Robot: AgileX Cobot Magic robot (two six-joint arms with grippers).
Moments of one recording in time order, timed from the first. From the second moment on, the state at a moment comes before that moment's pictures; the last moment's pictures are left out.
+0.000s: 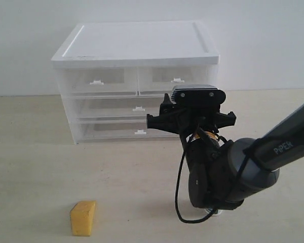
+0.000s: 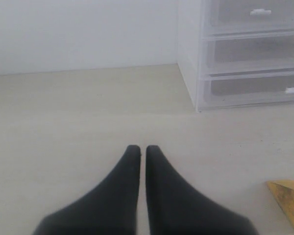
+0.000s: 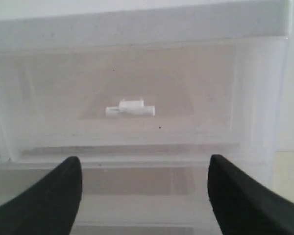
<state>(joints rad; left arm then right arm) -0.02 0.00 0.00 0.02 0.31 0.05 0.76 2.08 -0.90 0.68 -1.21 -0.22</state>
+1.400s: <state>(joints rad) -0.02 0.00 0.00 0.02 0.31 0.05 0.73 2.14 -1.11 0.74 -1.17 -0.37</state>
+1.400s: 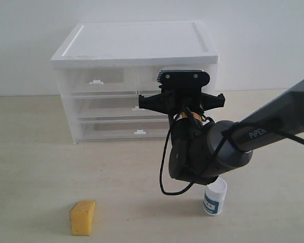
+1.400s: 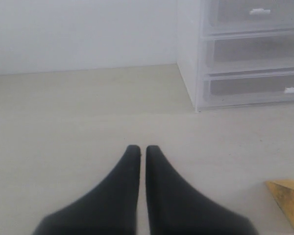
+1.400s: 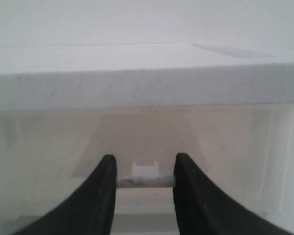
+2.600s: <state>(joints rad) -0.02 0.00 0.00 0.02 0.31 0.05 1.04 1.88 -0.69 1.02 -1.24 -0.35</state>
